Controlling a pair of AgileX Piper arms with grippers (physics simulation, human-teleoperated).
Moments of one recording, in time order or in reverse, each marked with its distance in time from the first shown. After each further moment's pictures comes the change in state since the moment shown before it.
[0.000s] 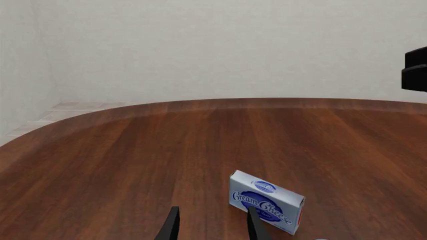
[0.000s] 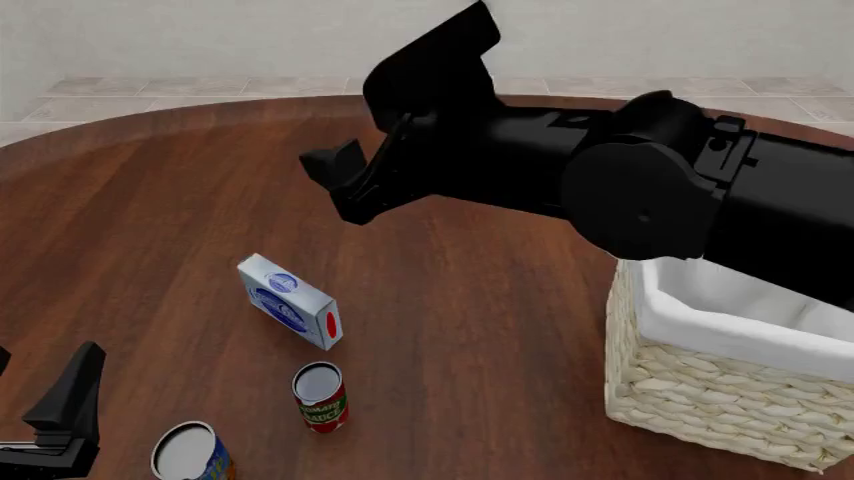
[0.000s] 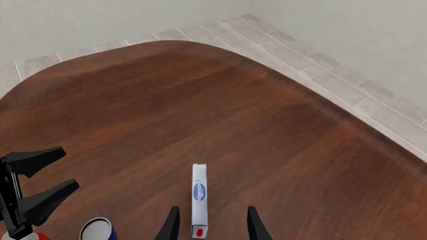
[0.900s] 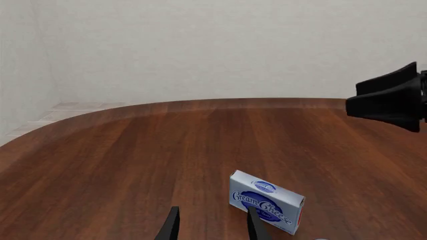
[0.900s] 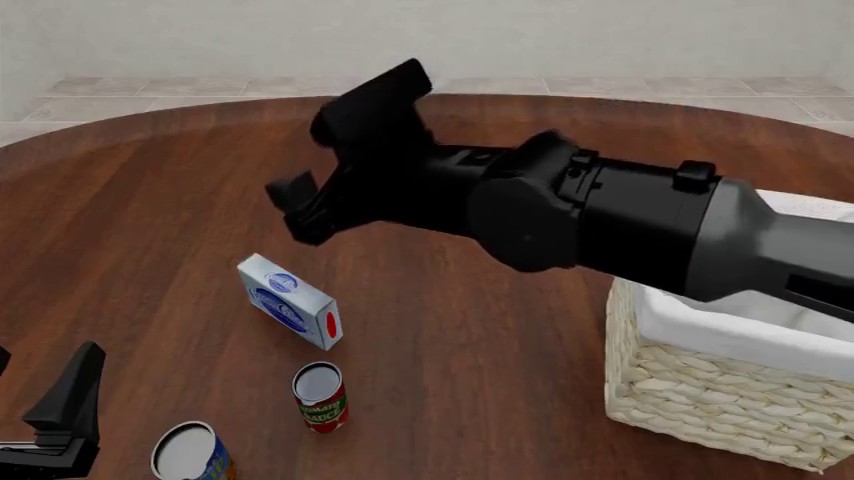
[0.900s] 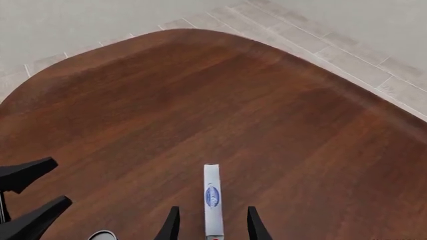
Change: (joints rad) left arm 0.000 0.000 0.000 0.000 0.000; right arm 0.019 0.173 -0.054 -0.073 0.081
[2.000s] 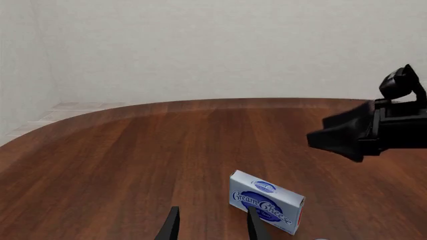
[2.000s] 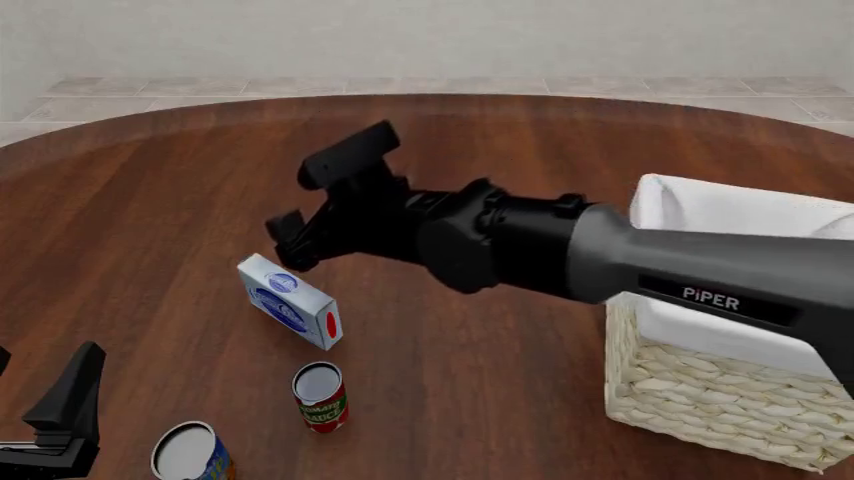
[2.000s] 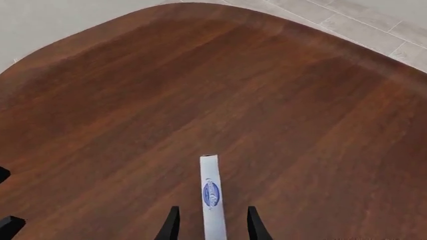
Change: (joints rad) left arm 0.000 0.000 0.000 0.000 0.000; right arm -0.018 0.188 -0.028 -0.090 0.069
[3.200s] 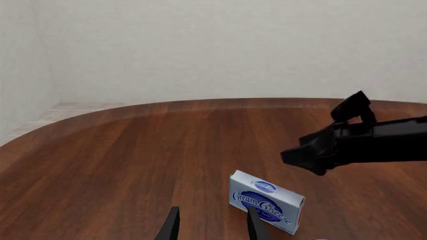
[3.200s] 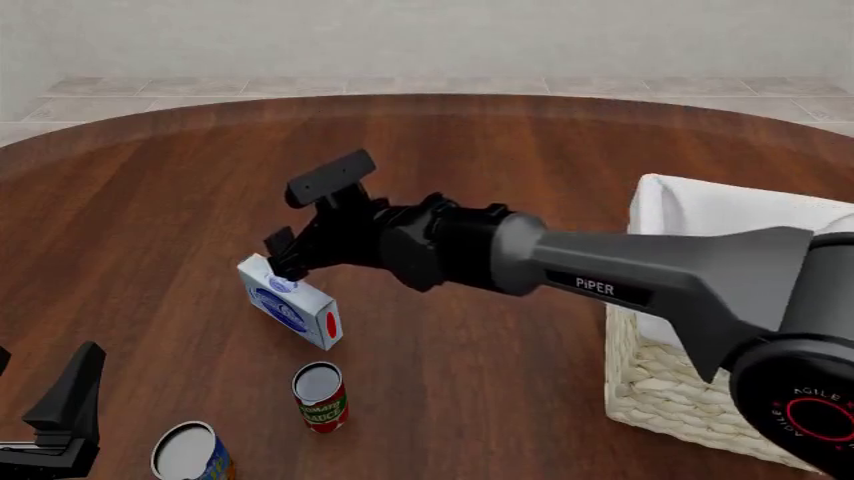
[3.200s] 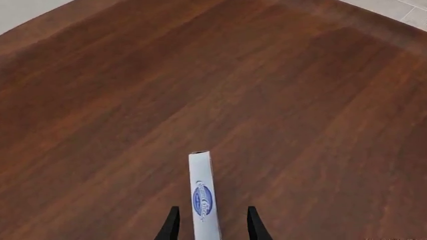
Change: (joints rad) left arm 0.000 0.000 0.000 0.000 0.000; right arm -0.020 0.198 -0.147 0.038 0.030
